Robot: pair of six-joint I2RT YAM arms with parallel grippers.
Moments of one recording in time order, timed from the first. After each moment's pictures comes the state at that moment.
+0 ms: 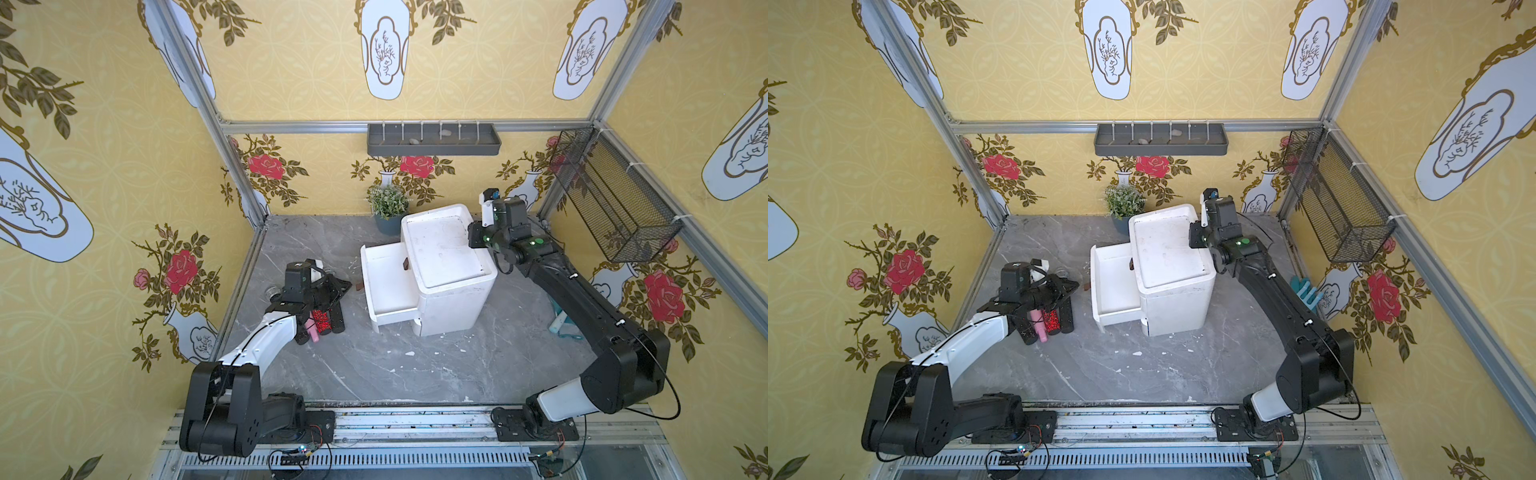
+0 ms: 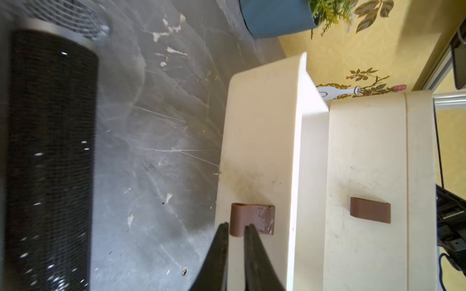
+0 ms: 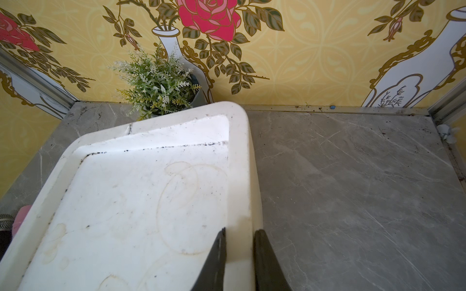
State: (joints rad) left arm -0.15 1.31 0.66 0.00 0.55 -0.92; right arm 0.41 1.50 1.39 -0.49 0.04 0.20
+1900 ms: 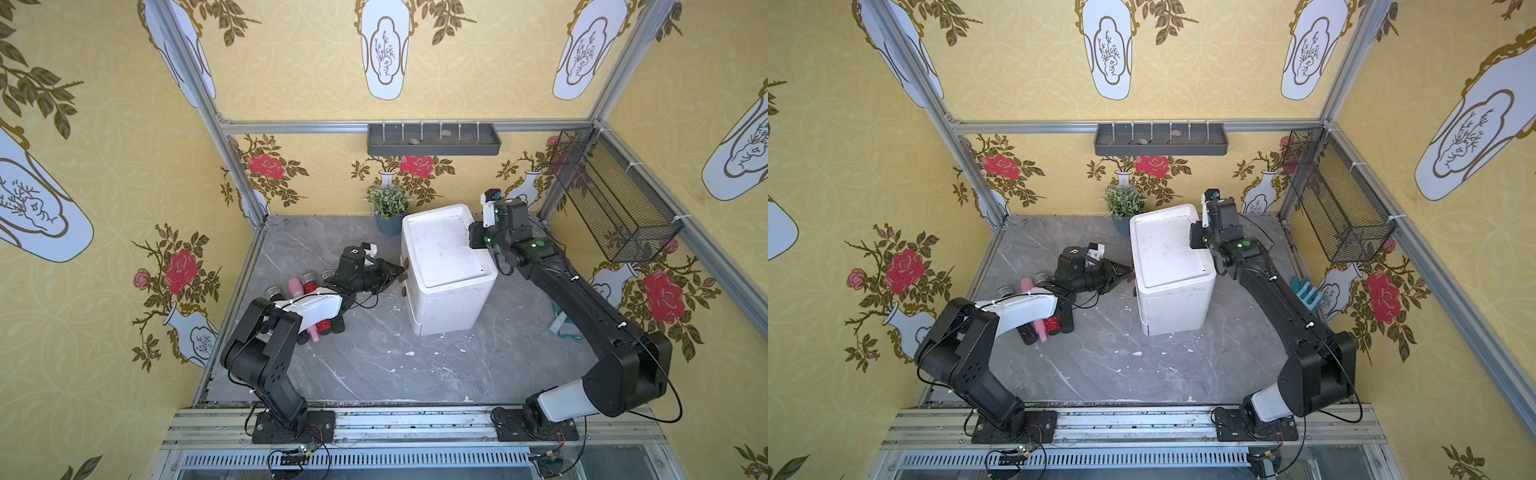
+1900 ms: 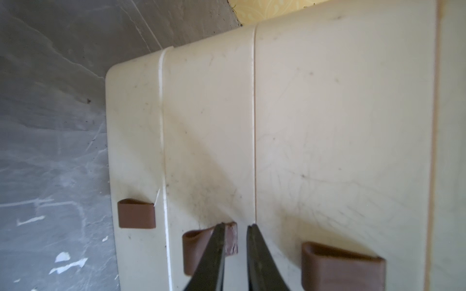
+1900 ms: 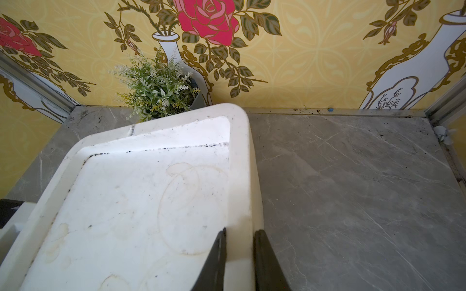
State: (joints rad) left arm -0.47 1.64 0.86 0.36 0.52 -1.15; right arm 0.41 1.48 1.37 -0.46 0.04 0.20
